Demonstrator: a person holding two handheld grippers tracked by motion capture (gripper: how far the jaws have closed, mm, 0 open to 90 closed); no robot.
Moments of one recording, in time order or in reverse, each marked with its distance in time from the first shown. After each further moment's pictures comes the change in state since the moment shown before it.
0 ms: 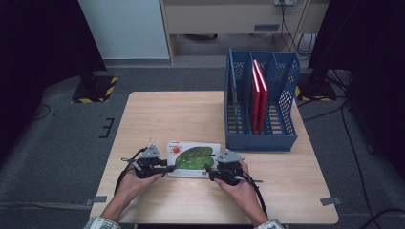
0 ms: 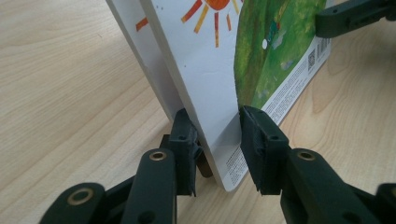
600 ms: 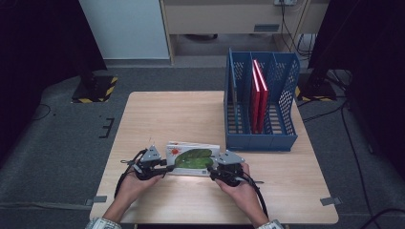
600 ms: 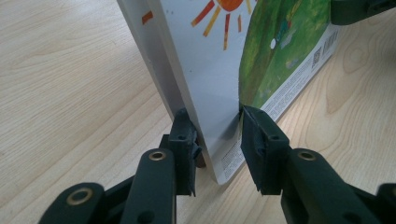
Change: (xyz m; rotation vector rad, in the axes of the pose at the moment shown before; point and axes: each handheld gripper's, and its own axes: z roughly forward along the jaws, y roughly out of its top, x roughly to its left) left arm -0.007 -0.004 -0.002 -0.018 0.060 0.030; right arm 0.003 0.001 -0.007 -0.023 -0.020 -0.037
